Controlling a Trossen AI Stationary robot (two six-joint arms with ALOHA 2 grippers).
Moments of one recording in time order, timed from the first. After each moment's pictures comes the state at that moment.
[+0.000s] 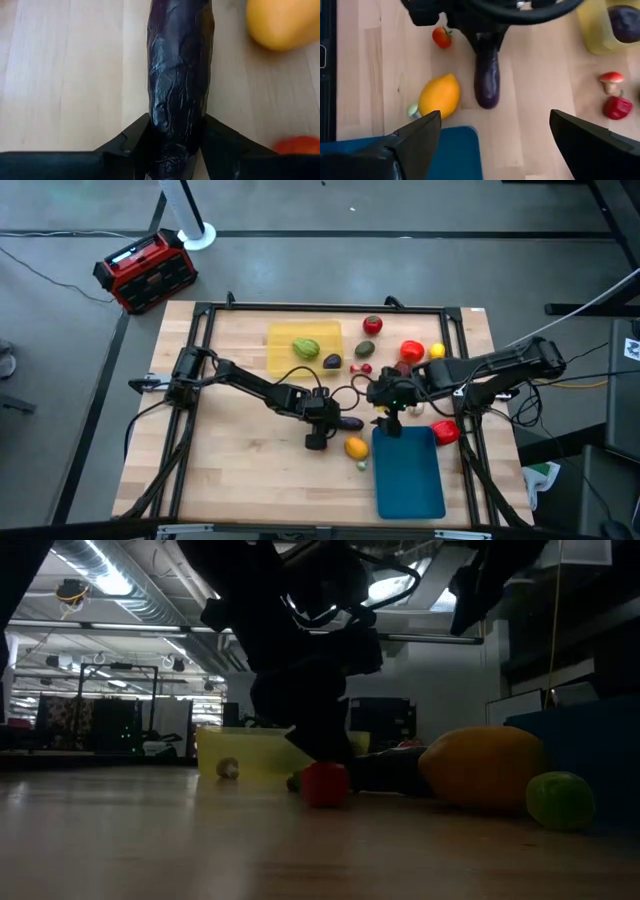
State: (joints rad) left arm -0.13 2.02 1.23 -0.20 -0.10 -0.07; right arm 0.23 1.39 1.21 -0.87 0.04 0.31
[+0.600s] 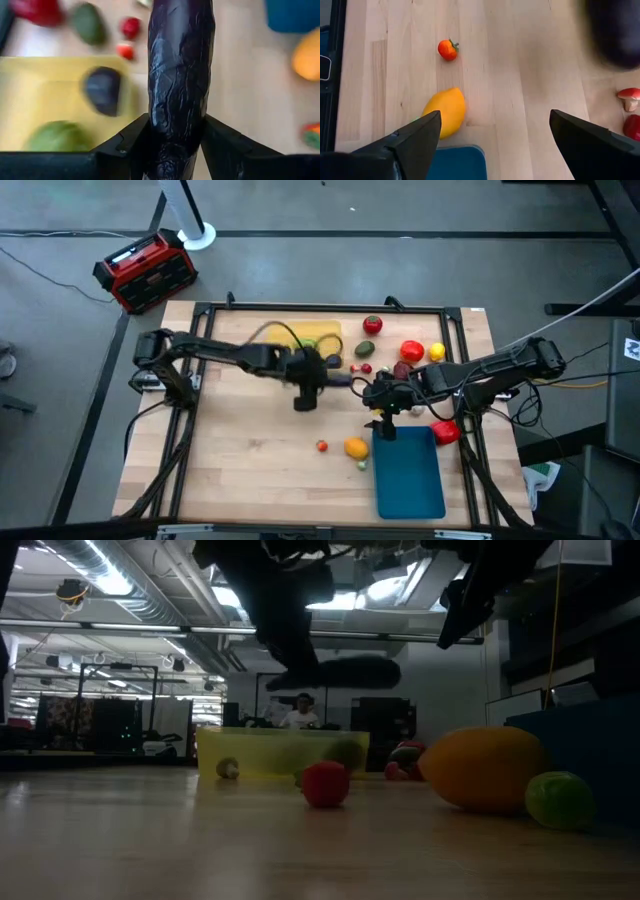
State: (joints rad) left arm 0.08 1.67 1.23 -0.47 -0.13 0.02; right arm 0.23 1.40 1.13 -0.72 0.04 0.31
